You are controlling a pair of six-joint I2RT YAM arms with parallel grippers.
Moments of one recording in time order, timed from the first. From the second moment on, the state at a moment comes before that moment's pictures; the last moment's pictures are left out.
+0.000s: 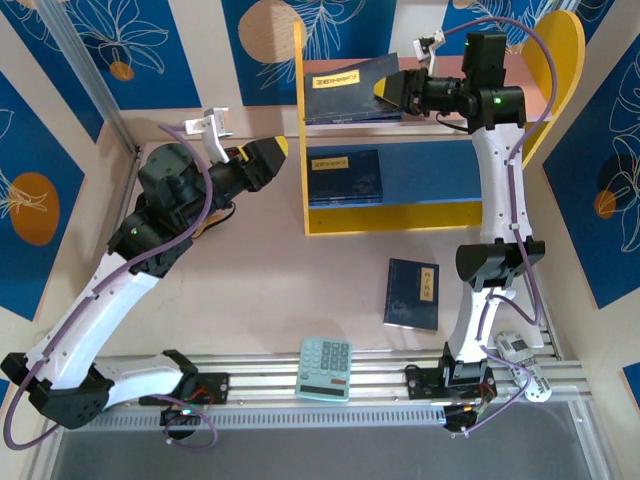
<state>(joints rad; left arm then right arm) -0.66 1.15 1.48 -0.32 0.10 -0.71 0.07 2.00 2.55 -1.01 -1.04 0.43</state>
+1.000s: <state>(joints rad) -0.66 1.21 1.53 -0.42 0.14 -0.67 0.06 1.99 2.57 -1.00 -0.95 0.36</state>
